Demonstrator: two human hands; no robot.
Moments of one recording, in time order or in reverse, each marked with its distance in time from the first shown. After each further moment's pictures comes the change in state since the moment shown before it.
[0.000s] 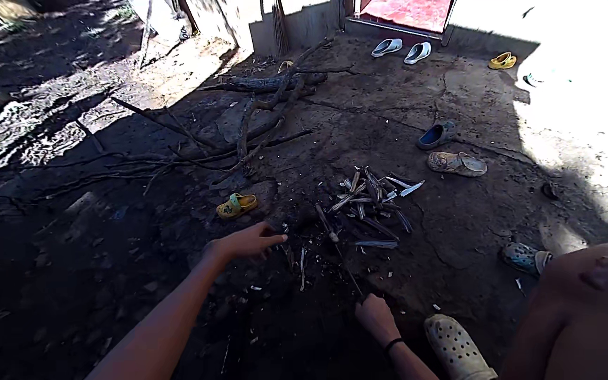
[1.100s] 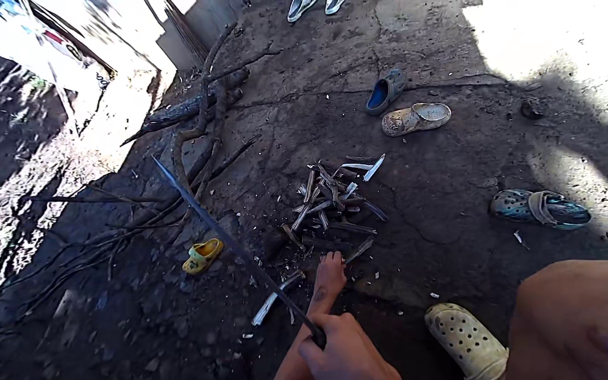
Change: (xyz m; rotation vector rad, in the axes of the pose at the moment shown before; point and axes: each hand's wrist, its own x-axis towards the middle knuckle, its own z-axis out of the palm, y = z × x) left_hand 0.109 0.083 0.216 0.681 -0.009 0.307; right_hand -0.104 -0.032 -0.092 0.495 -0.149 -0.593
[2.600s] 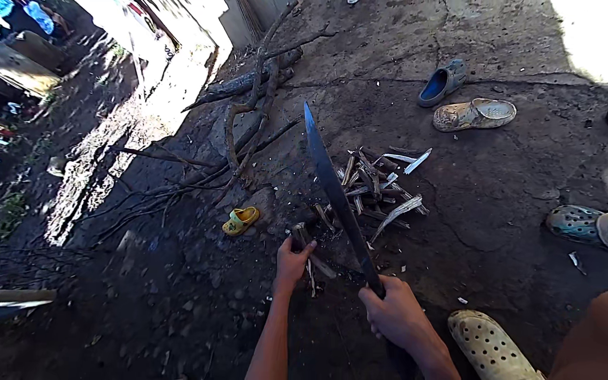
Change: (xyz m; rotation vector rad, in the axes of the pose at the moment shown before) left_hand -0.060 -0.127 -0.034 -0.810 0.696 -0.127; right_hand 0.008 0.028 -0.022 0.242 0.166 0.143
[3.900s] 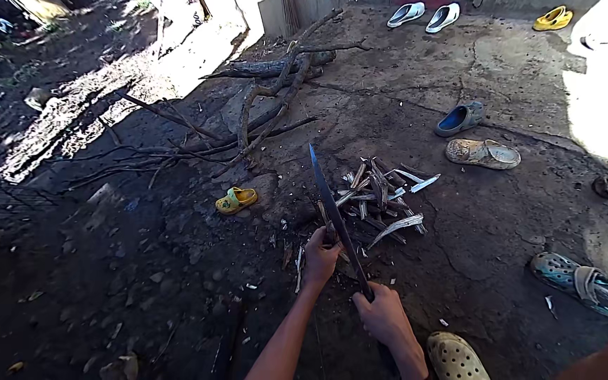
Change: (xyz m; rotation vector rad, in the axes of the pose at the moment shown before) left_hand -0.025 0.022 0.080 -0.204 0.140 0.221; right_hand 0.031 0.032 0.006 -0.380 0.050 0.052
